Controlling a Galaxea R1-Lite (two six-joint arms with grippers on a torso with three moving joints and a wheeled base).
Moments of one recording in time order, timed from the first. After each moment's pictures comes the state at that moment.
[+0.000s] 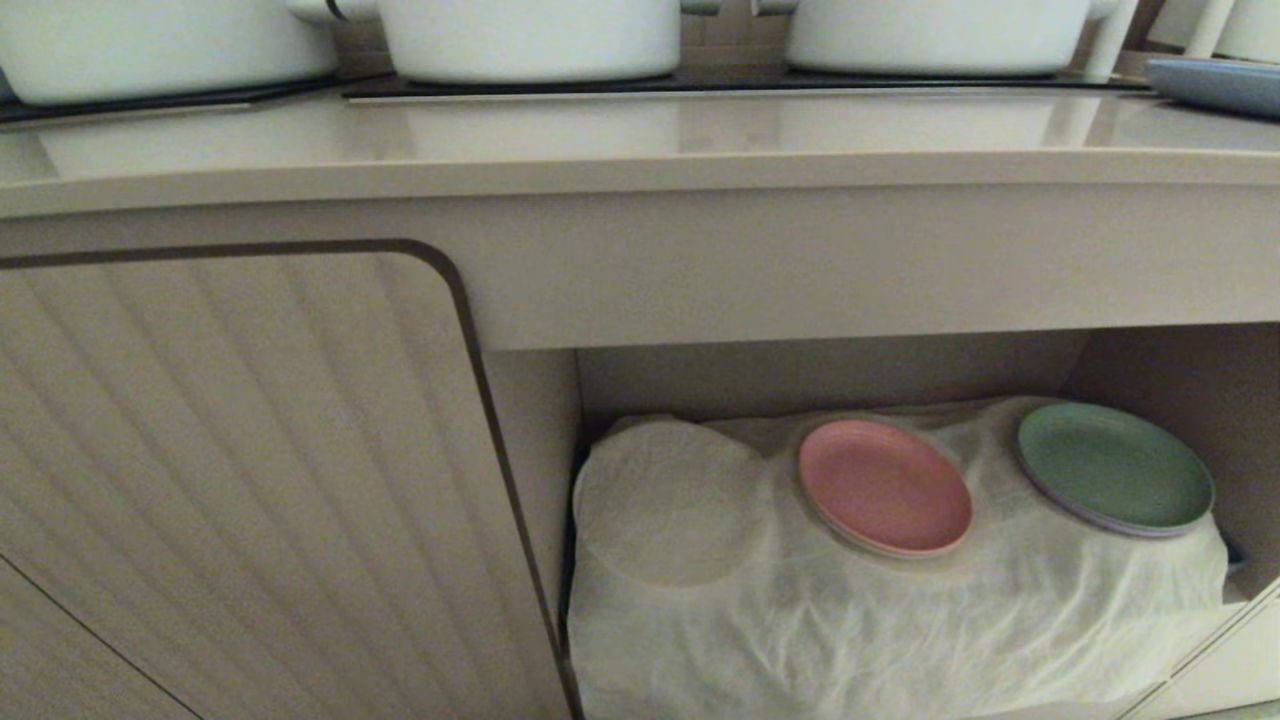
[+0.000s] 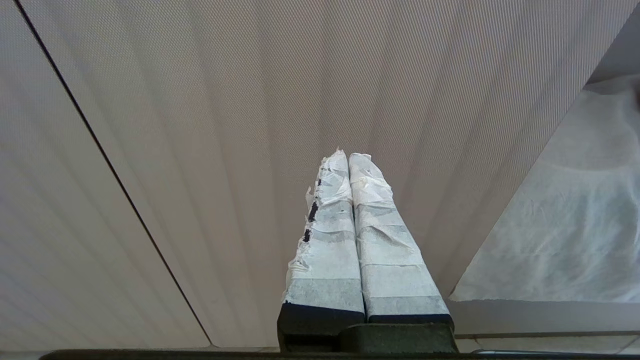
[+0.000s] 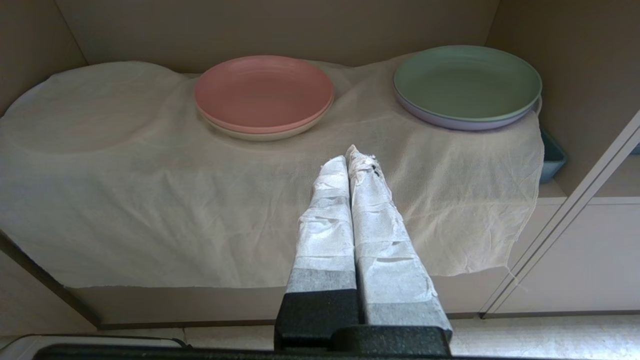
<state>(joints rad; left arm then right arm) 0.00 0.00 0.00 0.00 0.00 -0.05 0.00 0.00 0.00 0.00 0.01 -0.01</state>
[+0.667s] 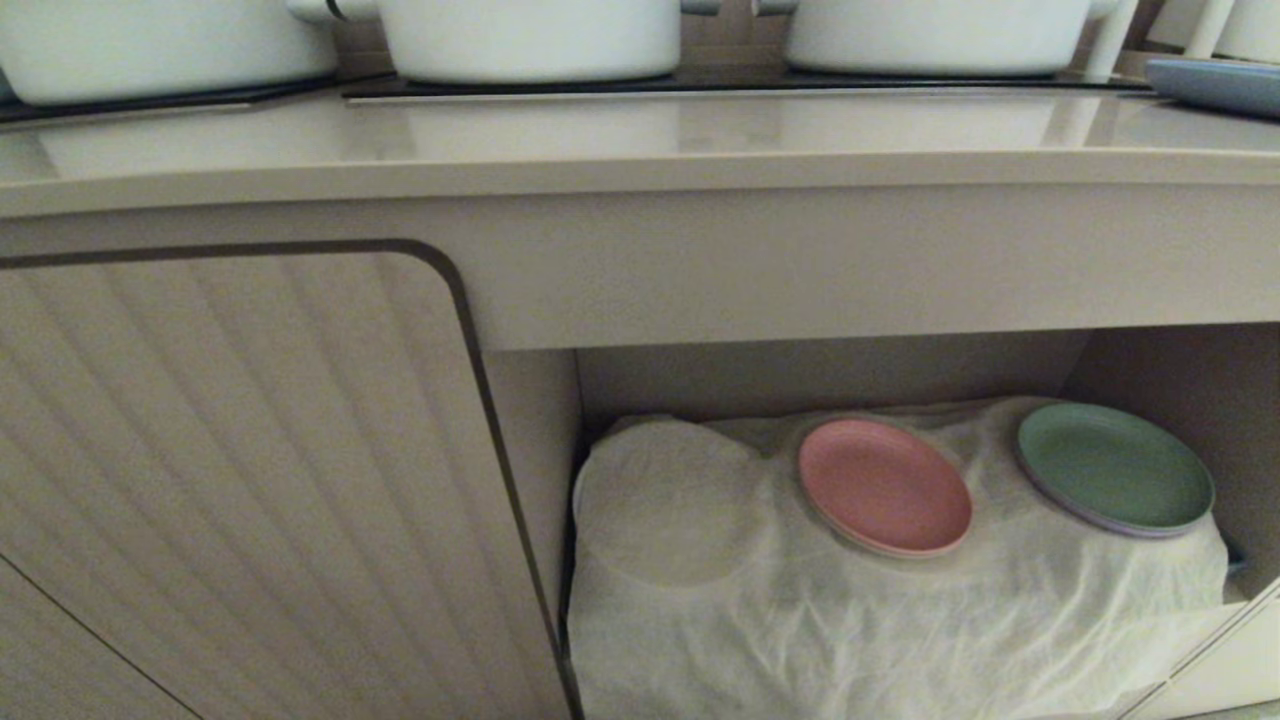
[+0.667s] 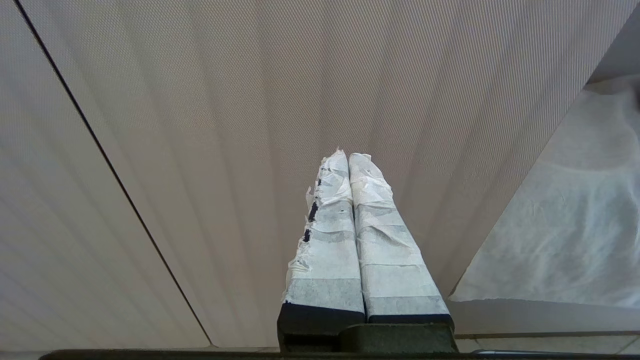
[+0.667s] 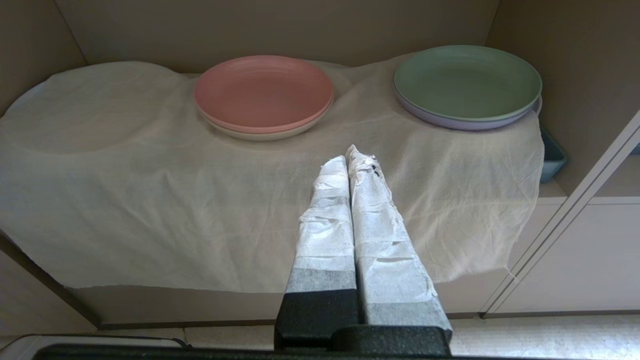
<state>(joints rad) 0.00 0.00 0.00 0.00 0.00 -0.05 0.00 0.00 0.00 0.00 0.01 -0.01</state>
